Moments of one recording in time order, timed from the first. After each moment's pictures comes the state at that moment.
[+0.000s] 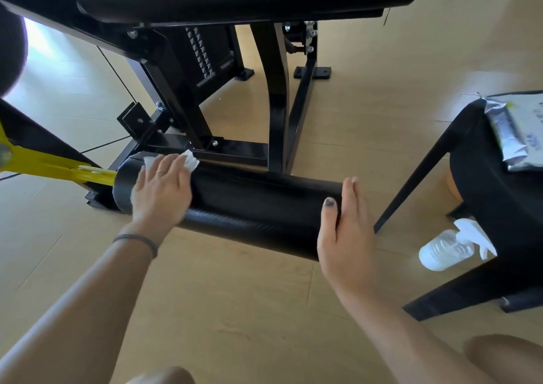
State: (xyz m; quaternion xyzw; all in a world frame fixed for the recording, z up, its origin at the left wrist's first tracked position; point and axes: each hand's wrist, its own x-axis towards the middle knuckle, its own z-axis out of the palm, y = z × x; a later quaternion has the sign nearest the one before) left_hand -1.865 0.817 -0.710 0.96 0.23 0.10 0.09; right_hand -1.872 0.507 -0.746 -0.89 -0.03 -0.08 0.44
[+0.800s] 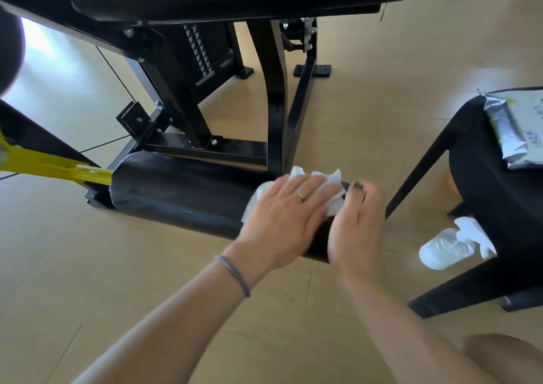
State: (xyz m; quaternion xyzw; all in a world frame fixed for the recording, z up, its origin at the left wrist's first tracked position) left_hand -1.868 0.632 -0.705 0.99 -0.16 0.04 0.00; right_hand -1.858 0.510 -0.724 -0.78 0.11 -0.11 0.61
